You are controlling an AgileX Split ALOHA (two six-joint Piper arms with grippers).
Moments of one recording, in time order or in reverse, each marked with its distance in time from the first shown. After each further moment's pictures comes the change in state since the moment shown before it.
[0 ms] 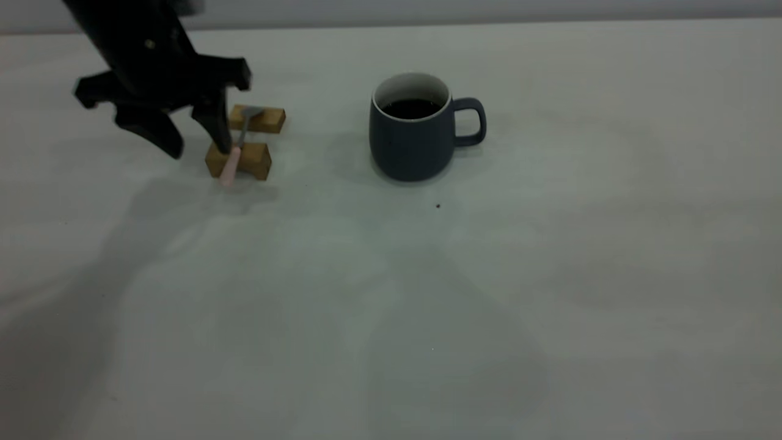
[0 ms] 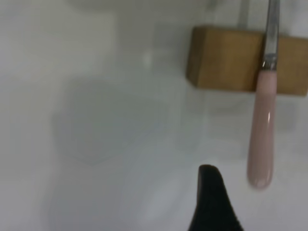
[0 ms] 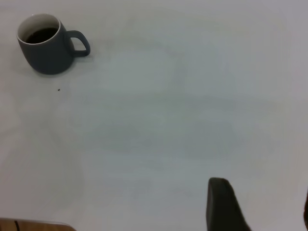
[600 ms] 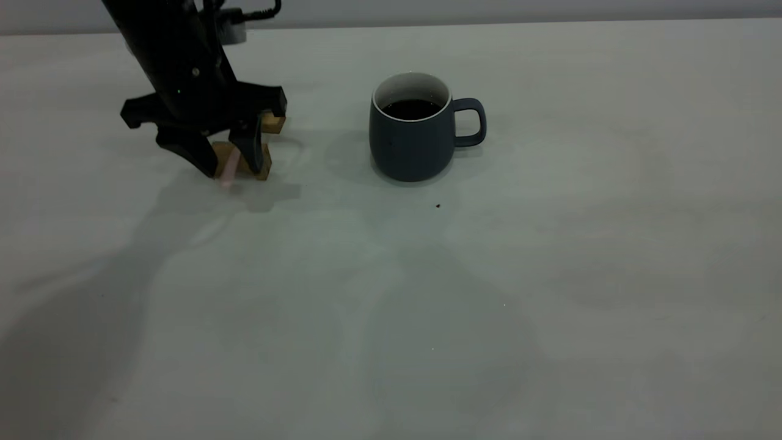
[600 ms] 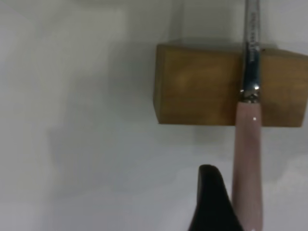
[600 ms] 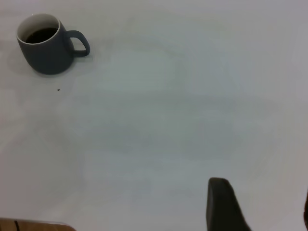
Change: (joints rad) left arm -0.034 0.117 -0.085 0.001 0.010 -0.002; right arm 0.000 0.000 0.000 0.000 0.000 0.001
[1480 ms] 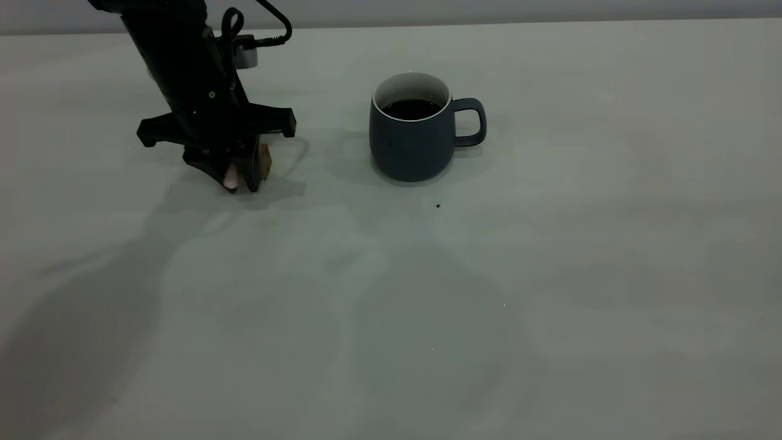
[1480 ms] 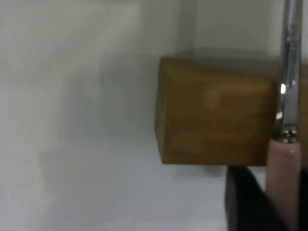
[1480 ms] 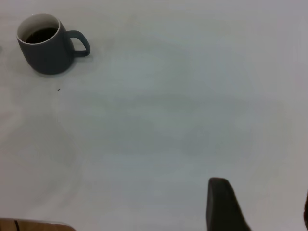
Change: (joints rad) left arm 0.000 0.086 -0.078 -0.001 0.018 -0.008; right arm 0.000 0.000 0.000 0.000 0.000 0.000
